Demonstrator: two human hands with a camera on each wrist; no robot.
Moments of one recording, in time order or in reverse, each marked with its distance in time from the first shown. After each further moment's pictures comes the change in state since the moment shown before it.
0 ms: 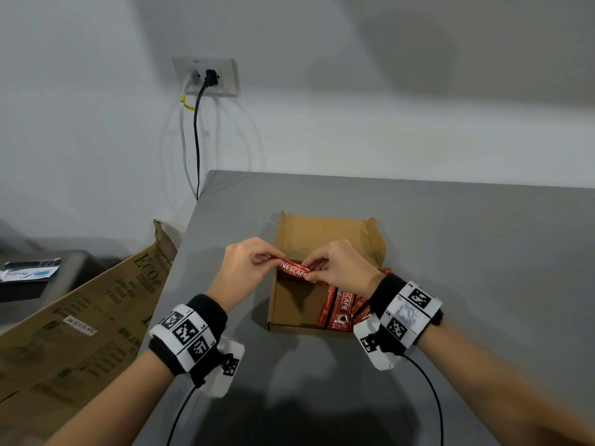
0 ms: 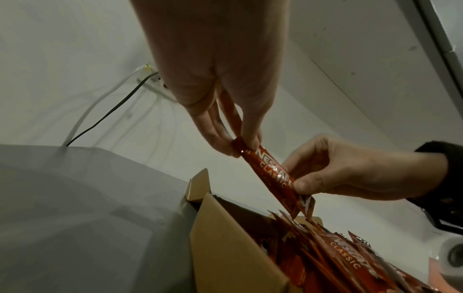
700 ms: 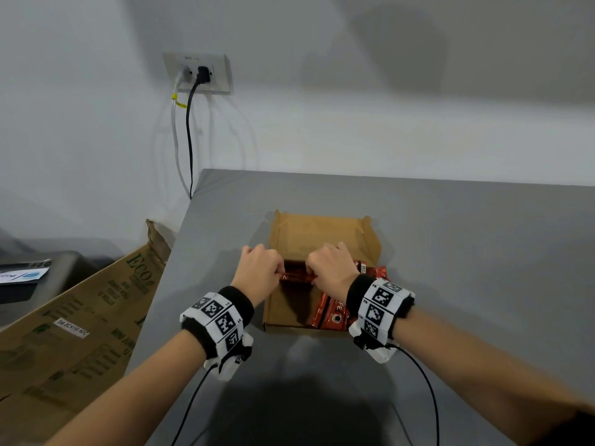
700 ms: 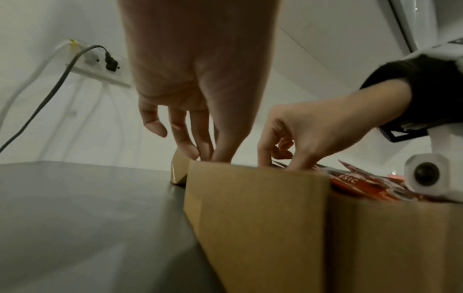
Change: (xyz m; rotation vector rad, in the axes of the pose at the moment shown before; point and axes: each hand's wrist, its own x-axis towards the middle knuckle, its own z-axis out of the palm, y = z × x) left_hand 0.015 -0.003 0.034 0.638 -0.357 -0.122; right_hand 0.015 0.013 0.024 -0.750 -0.002 0.020
